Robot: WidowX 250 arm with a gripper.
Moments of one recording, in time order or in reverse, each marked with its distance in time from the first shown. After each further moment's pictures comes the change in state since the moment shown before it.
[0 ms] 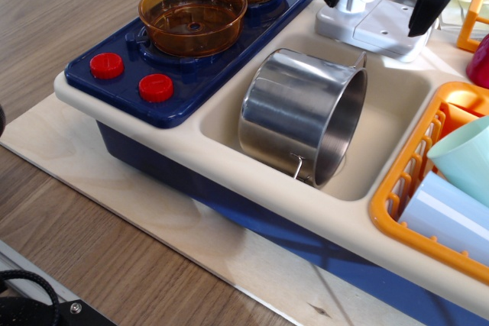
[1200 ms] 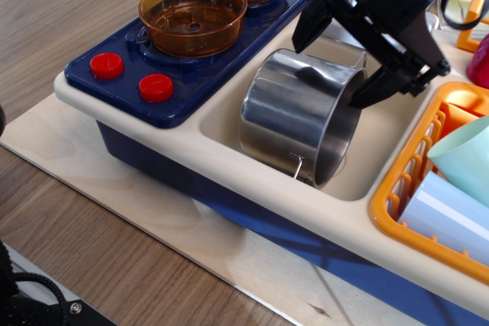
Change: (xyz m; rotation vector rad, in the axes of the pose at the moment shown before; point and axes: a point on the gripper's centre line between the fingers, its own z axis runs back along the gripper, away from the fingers) arm -0.018 0.007 -0.053 0.361 -0.083 -0.234
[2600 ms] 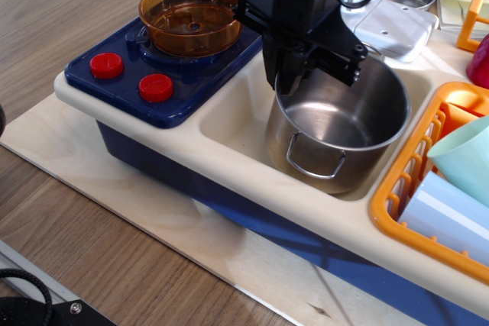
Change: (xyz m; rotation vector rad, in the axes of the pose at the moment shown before) arm -0.008 0.026 -0.028 -0.353 -0.148 0.082
